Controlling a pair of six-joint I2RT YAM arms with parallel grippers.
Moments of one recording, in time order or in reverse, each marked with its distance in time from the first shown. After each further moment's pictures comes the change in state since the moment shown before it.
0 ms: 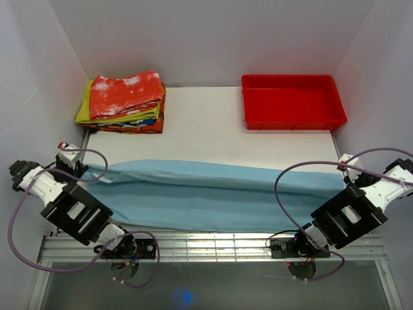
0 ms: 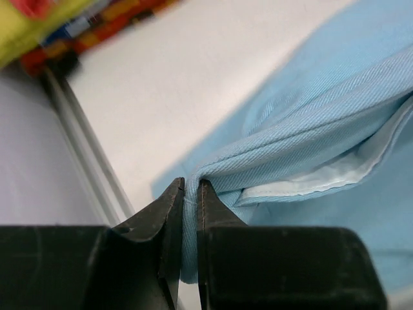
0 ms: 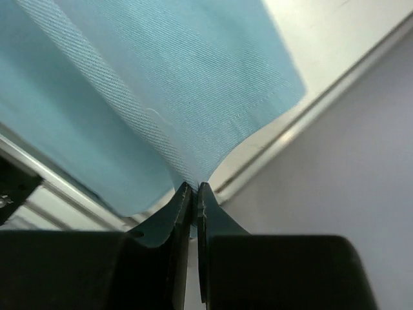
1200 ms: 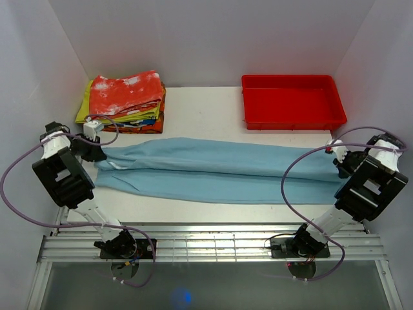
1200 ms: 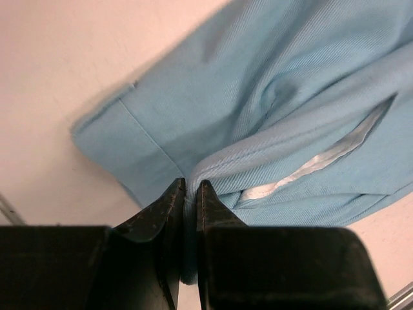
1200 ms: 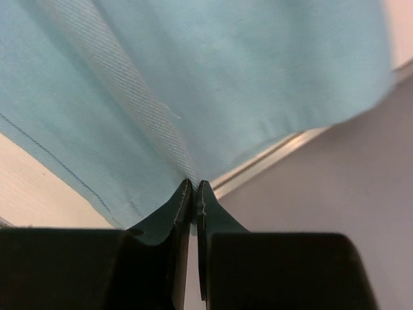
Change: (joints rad) left arm -0.349 0.463 0.276 0.021 -0.395 -0.431; right arm 0.279 0.352 0.030 0.308 0.204 0.216
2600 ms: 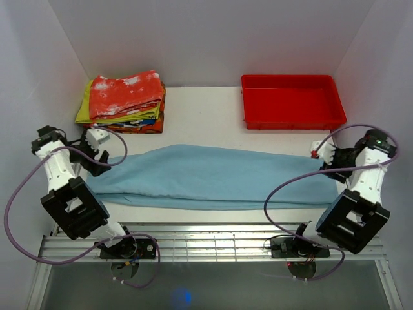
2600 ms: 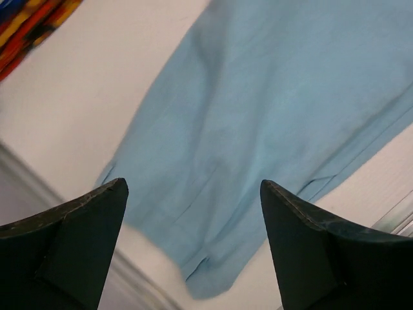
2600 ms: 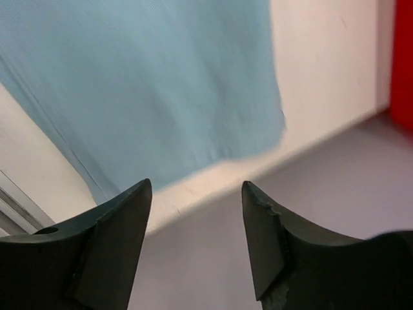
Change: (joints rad) left arm 0.071 -0.376 -0.060 -0.282 0.056 0.412; right arm 0.066 -0.318 0.003 -0.142 -0.079 -0.135
